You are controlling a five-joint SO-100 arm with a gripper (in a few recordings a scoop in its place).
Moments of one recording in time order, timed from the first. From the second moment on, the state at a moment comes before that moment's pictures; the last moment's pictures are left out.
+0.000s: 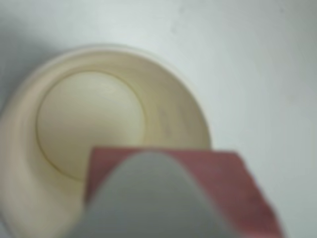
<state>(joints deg) 6.5 93.2 72.7 88.8 -28.9</state>
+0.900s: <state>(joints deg) 5.2 88.5 71.4 88.8 -36.6</state>
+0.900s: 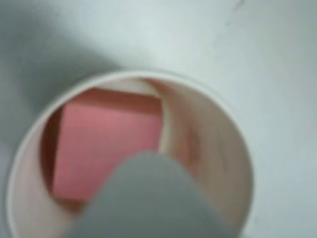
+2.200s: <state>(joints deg) -8.8 144.0 123.0 83.9 0.8</state>
